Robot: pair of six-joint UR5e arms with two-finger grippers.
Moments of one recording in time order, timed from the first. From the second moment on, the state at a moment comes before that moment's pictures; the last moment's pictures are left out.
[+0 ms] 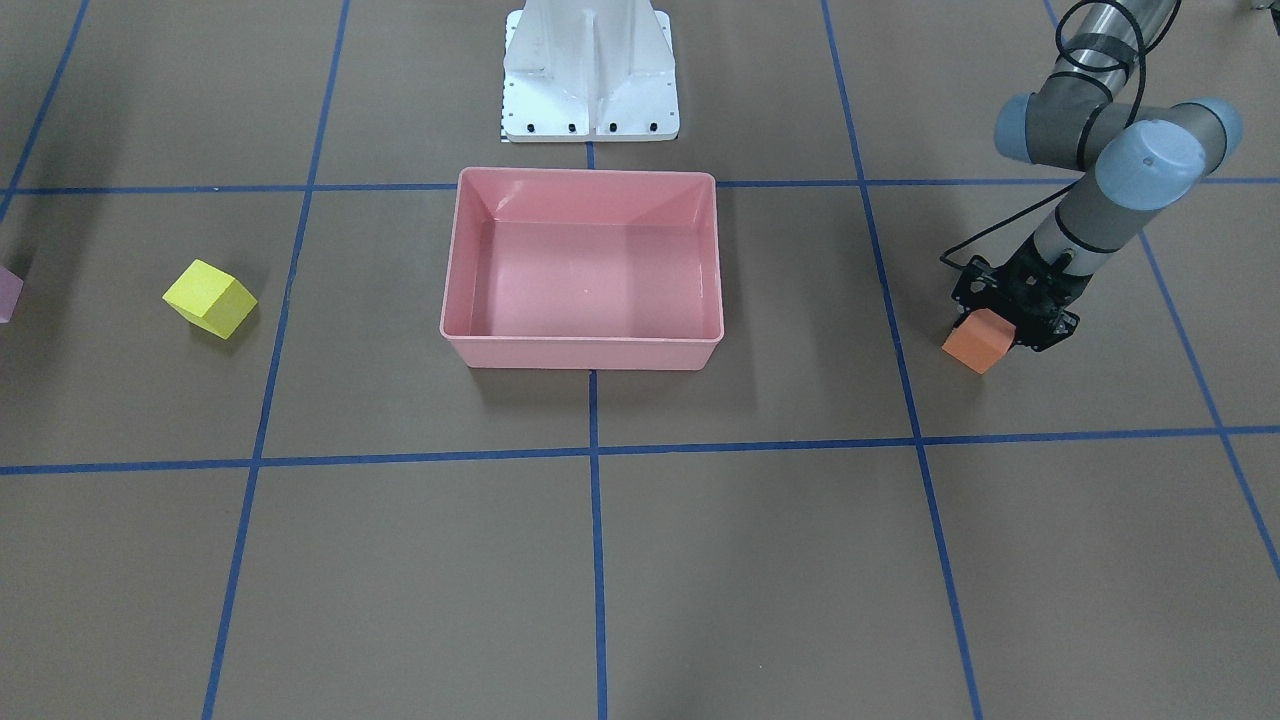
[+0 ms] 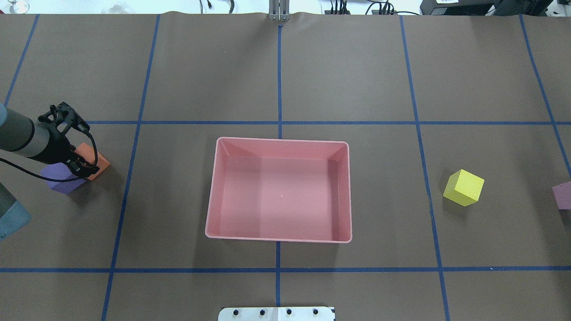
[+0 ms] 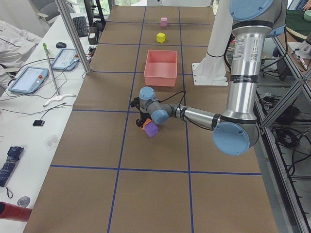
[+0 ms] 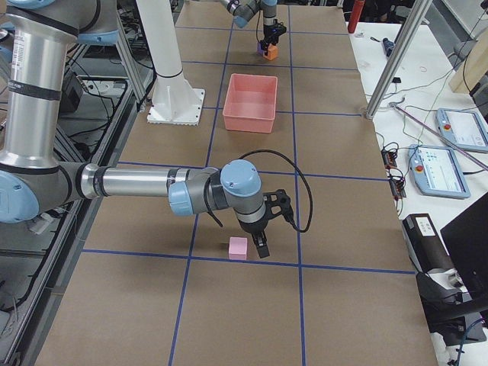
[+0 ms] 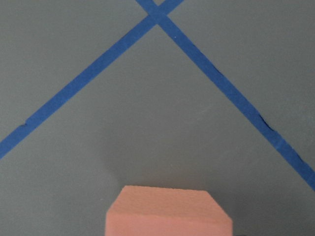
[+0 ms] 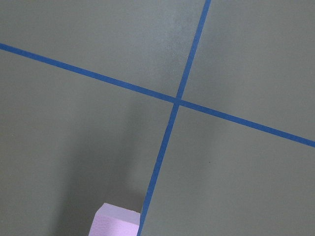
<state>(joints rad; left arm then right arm) -0.85 -1.63 -1.63 -2.18 -2.10 -0.23 1.60 -1.79 1.83 -1.36 2.31 -0.14</state>
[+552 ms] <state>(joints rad) -0.85 -1.67 -1.84 -1.95 -2.14 -0.30 1.60 -1.79 1.82 -1.36 2.33 -0.14</state>
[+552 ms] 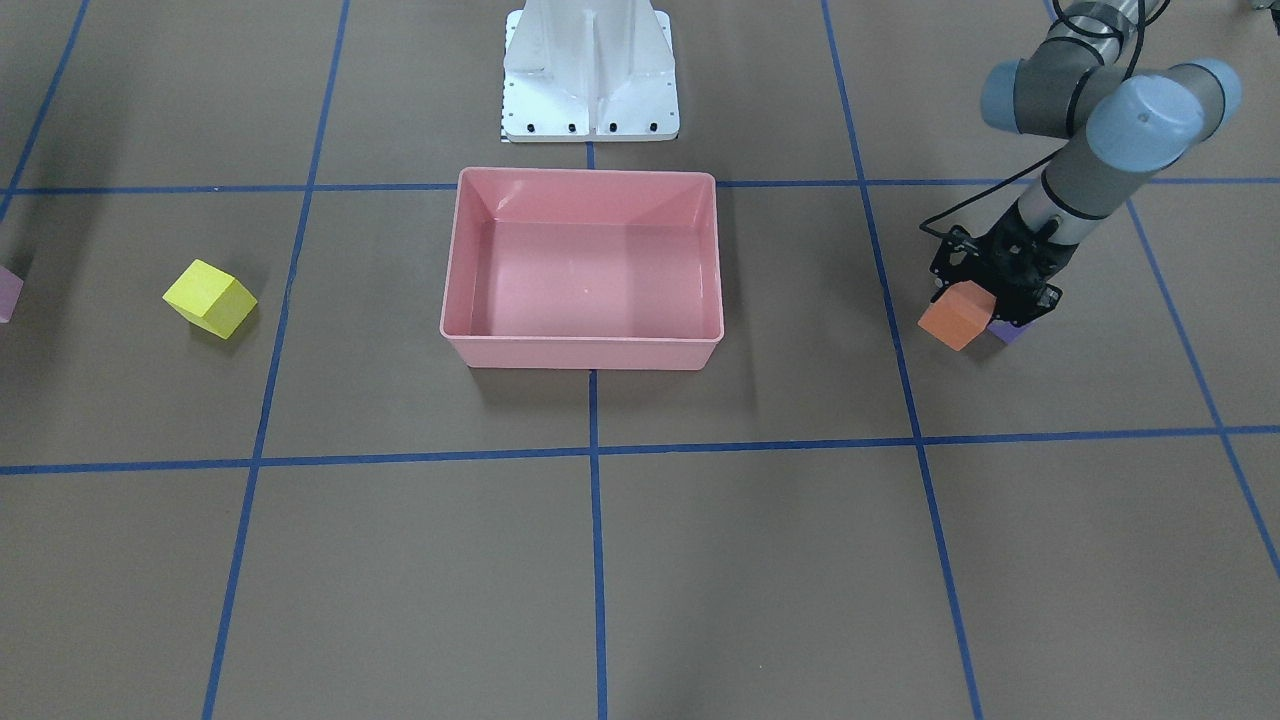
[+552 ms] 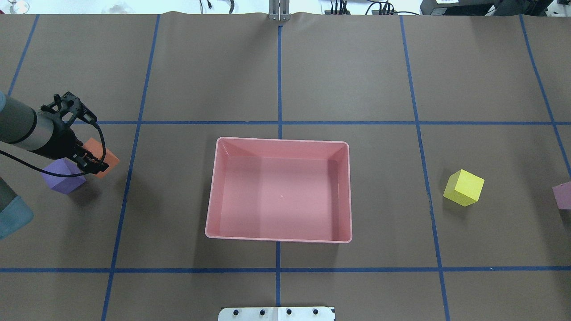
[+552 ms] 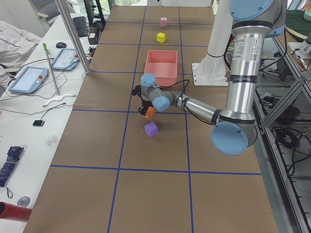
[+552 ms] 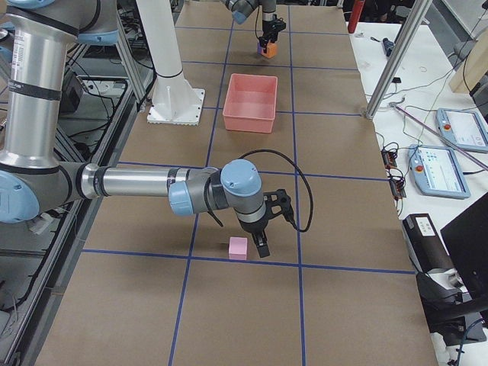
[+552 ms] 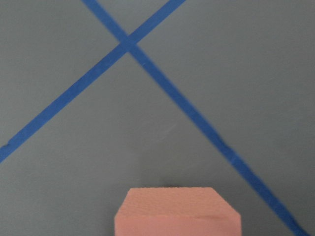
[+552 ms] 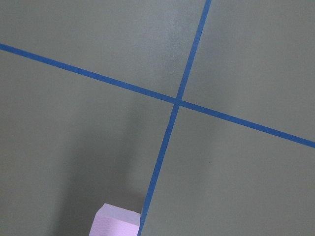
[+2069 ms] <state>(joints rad) -0.40 -2.30 -1.98 -1.37 -1.75 -0.98 1.23 -1.79 1.84 -0.83 2.25 0.35</state>
